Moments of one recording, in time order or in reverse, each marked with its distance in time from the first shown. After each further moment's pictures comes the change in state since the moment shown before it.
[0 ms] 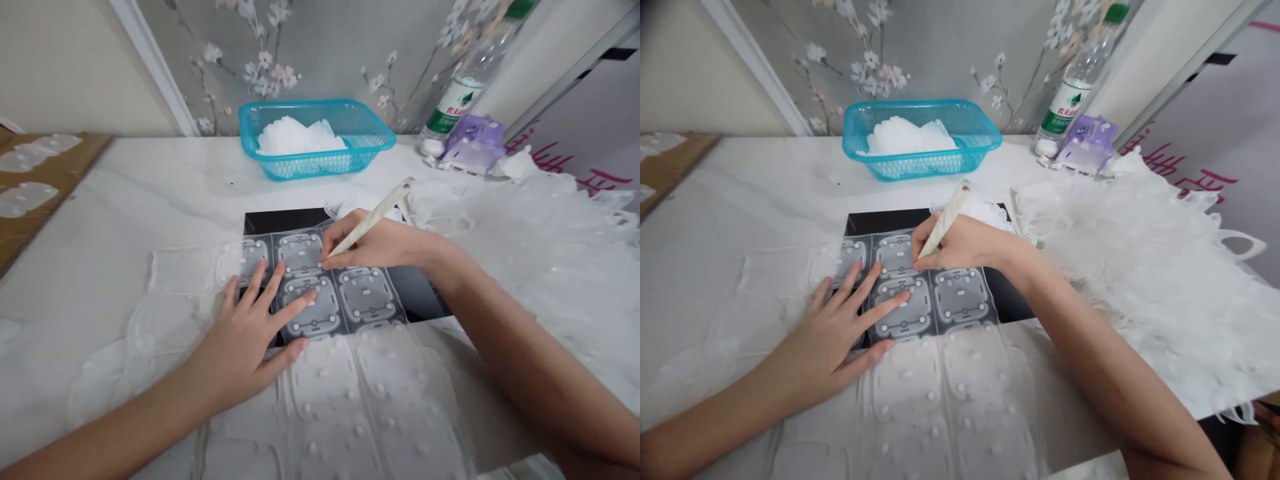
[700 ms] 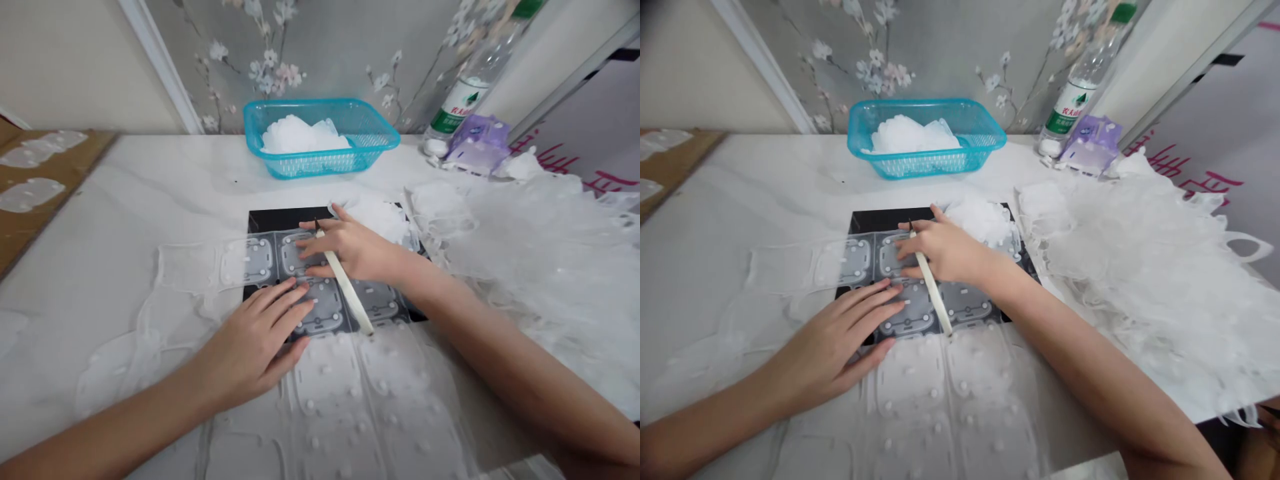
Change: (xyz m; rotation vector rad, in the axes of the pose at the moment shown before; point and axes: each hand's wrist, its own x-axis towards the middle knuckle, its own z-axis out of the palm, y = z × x) left_hand 0.001 0.001 -0.004 -0.092 0.153 0.211; right_hand 0.014 0.014 0.031 -0.567 0.040 -0.220
